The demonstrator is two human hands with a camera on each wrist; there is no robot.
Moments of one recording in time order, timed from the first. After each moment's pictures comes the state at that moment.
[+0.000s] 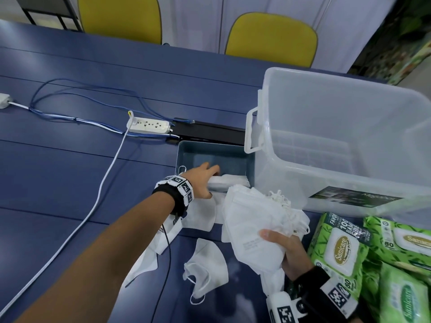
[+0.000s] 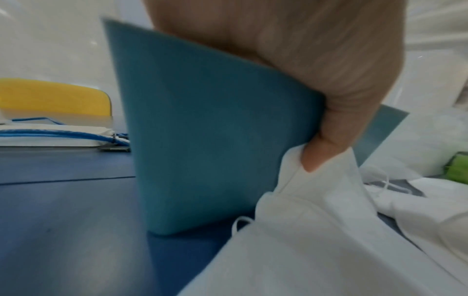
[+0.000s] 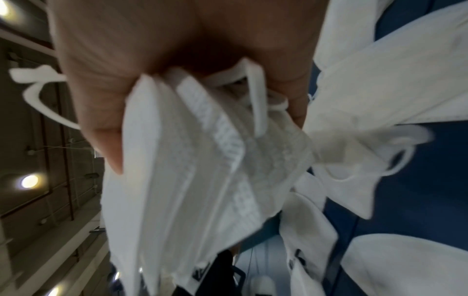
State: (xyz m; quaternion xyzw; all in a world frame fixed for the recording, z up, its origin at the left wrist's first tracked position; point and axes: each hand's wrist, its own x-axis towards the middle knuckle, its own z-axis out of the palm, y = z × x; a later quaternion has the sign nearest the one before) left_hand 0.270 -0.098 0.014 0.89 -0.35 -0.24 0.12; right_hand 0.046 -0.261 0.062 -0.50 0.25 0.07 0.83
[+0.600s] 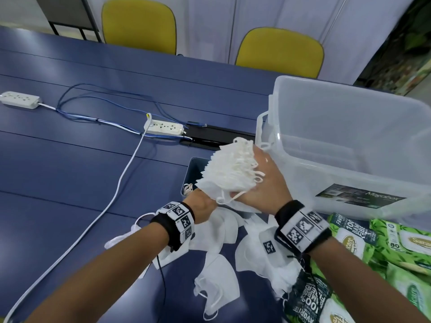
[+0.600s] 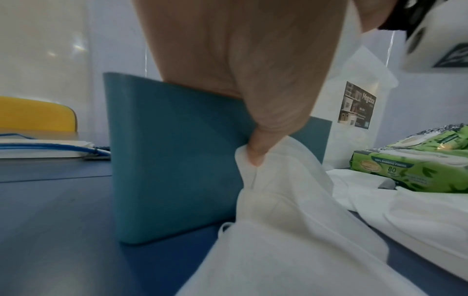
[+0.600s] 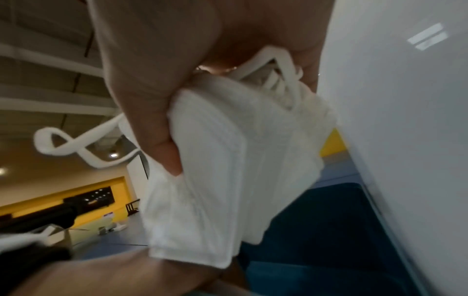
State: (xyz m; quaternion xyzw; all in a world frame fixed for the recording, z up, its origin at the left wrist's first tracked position) left_hand 0.191 -0.063 0.030 0.85 -0.46 -0.17 -0.19; right_hand 0.146 -0.223 0.111 -0.91 -0.07 -0.11 0.39
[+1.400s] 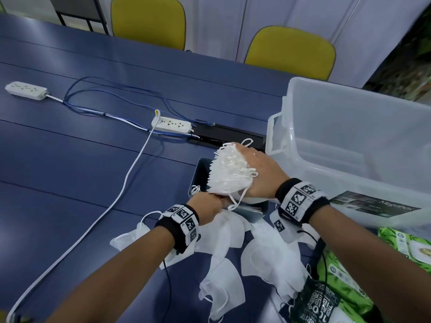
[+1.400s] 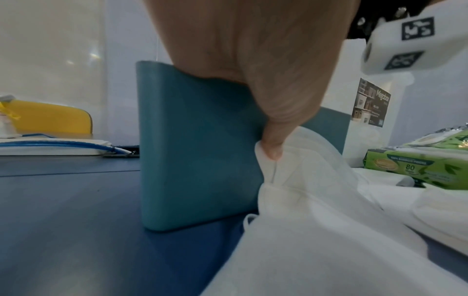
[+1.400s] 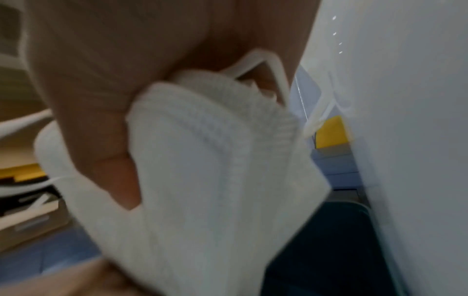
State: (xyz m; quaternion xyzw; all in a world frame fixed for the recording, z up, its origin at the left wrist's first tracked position) left_hand 0.198 -0.054 0.013 0.88 -0.44 -0.17 -0.08; right_hand 0.203 -0.238 0.085 -0.97 -0.16 0.04 0.17
